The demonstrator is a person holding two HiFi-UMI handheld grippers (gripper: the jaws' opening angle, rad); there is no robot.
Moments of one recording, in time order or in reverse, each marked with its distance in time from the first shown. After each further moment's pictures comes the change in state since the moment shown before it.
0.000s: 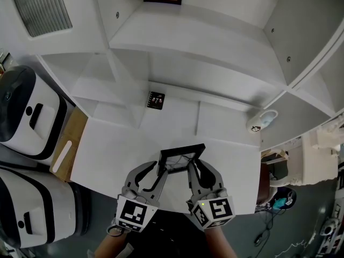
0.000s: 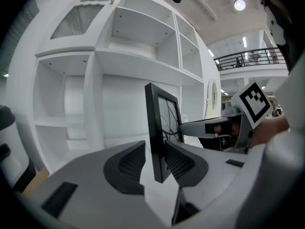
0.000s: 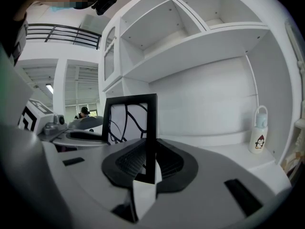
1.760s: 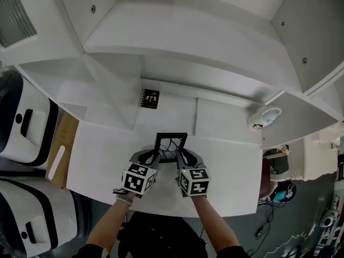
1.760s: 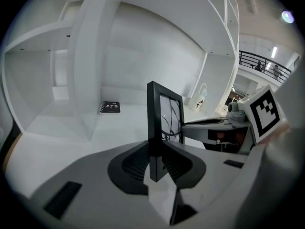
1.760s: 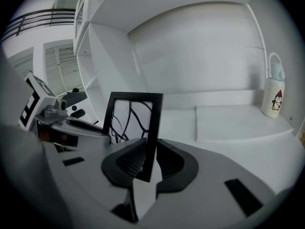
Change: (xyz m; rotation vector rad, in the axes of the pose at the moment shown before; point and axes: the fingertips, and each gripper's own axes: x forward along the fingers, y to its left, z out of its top) left arm 0.116 0.066 -0.154 -0.233 0.420 -0.055; right arm 0.122 -0.063 -0.153 0.082 0.340 -0.070
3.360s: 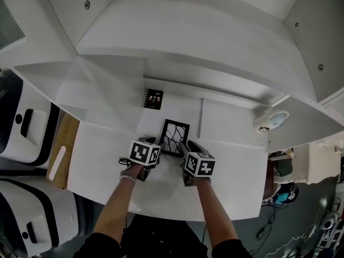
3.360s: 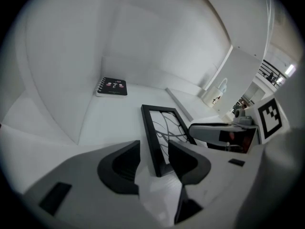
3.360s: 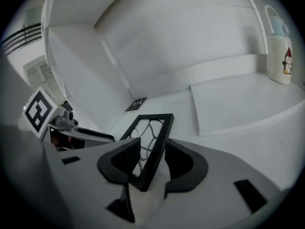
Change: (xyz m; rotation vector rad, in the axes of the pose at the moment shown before) left arm 0.076 0.054 -0.003 -0.136 0.205 -0.023; right arm 0.069 -0.042 -0.014 0.218 0.114 0.025
